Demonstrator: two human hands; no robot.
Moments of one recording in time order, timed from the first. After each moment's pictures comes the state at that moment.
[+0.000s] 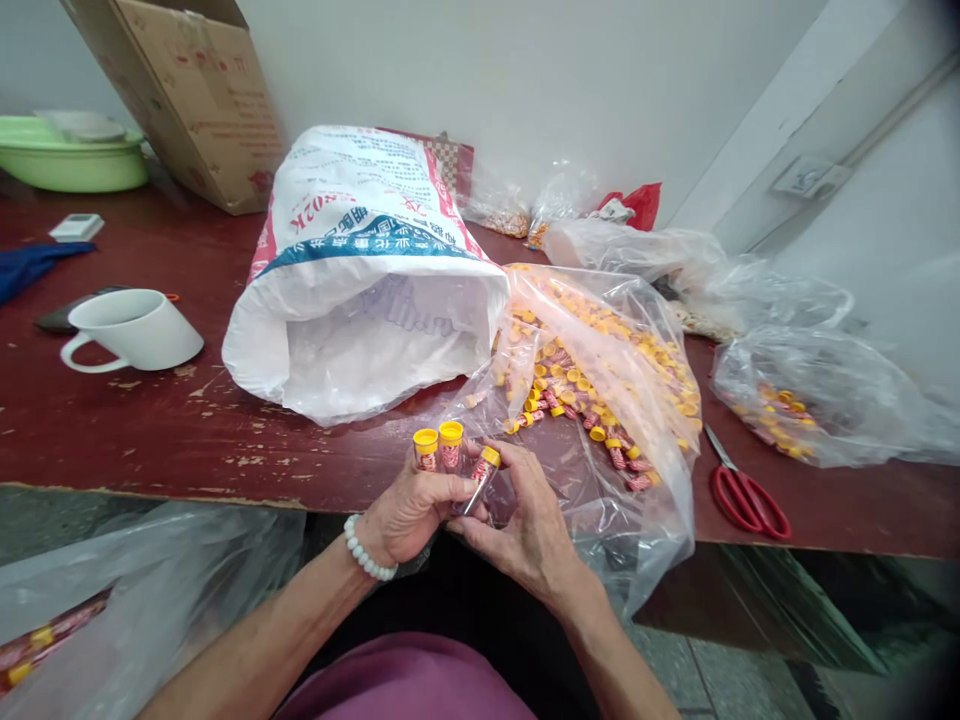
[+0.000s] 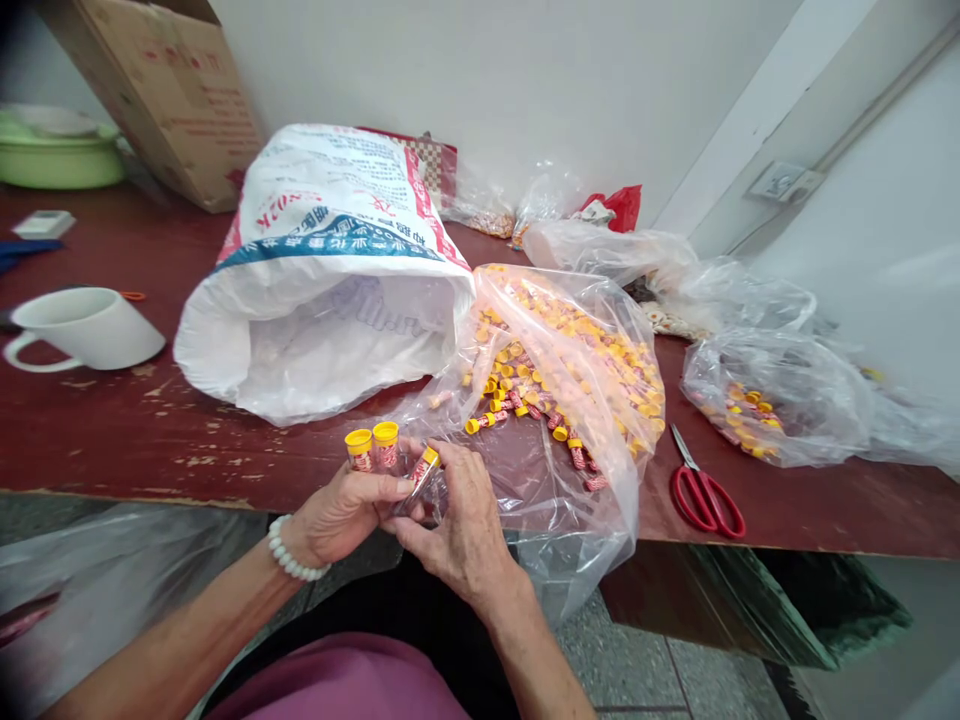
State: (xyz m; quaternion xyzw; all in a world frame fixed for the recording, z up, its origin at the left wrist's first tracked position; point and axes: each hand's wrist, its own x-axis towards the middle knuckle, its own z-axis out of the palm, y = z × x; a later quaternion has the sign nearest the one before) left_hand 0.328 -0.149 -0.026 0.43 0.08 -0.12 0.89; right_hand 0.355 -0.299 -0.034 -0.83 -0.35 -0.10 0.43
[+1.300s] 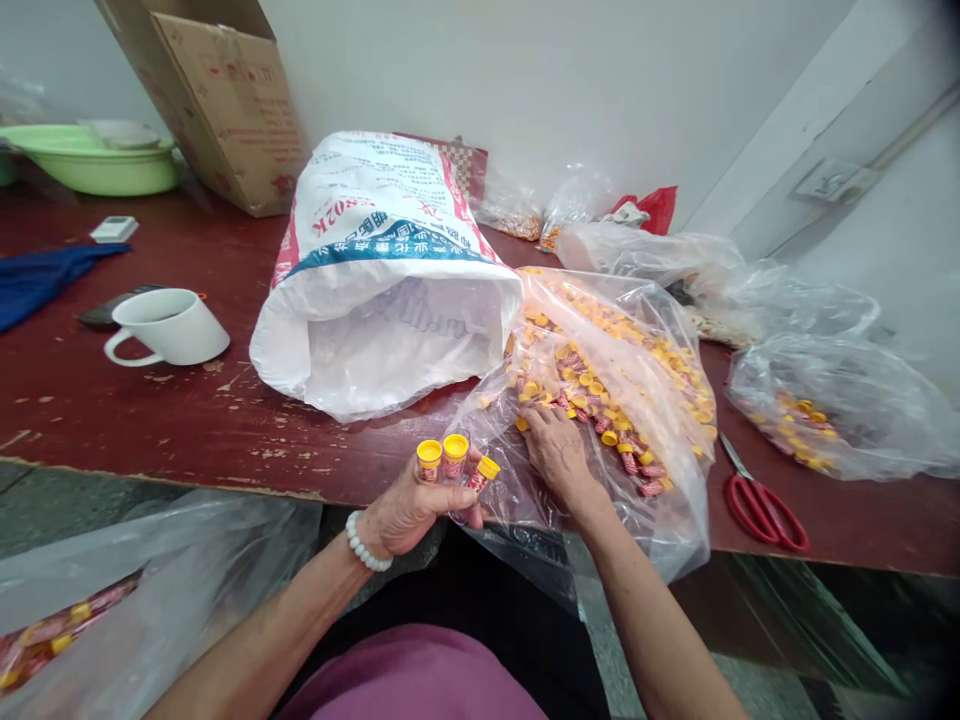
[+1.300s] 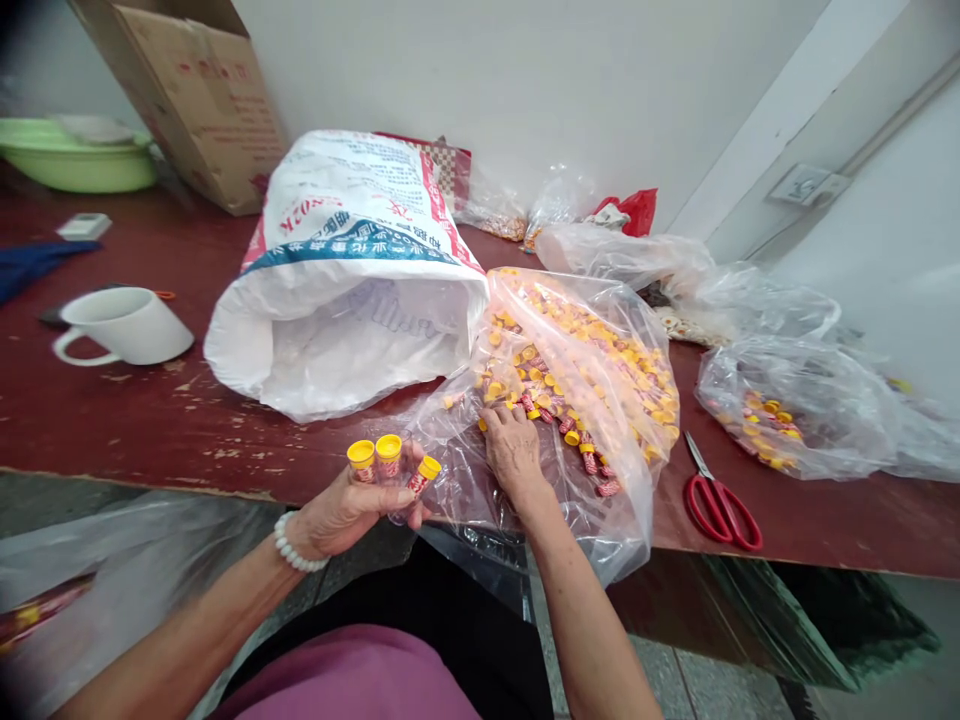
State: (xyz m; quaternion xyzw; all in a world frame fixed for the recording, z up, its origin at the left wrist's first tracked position) left_hand 0.319 -0.131 -0.037 0.48 0.02 -0.12 0.87; right_hand 0.457 -0.315 -0.074 -0.90 -0.29 -0.13 0.30
